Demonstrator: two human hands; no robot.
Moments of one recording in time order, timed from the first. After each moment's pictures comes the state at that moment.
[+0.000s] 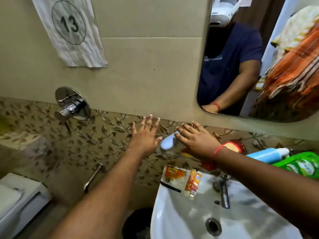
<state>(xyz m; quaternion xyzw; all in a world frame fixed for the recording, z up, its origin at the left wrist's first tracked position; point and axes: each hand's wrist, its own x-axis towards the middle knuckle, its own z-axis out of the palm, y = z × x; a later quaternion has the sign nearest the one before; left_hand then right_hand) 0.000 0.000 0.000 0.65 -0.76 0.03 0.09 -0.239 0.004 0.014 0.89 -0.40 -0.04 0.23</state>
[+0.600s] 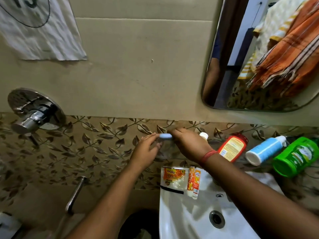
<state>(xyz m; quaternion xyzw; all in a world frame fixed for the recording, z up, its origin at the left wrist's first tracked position) 0.020 -0.014 -0.038 0.53 -0.72 -0.31 0.33 -0.174 -0.006 -0.004 0.82 -0.54 0.16 0.02</state>
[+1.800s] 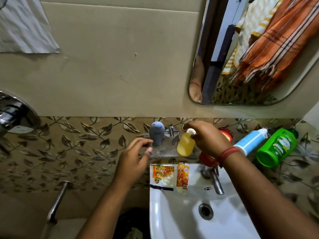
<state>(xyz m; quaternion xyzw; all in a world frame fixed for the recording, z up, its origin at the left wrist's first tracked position) 0.022 0.029 -0.031 0.46 -0.74 -0.25 0.42 -0.234 0.026 0.030 0.74 -0.65 0.16 -0.02</state>
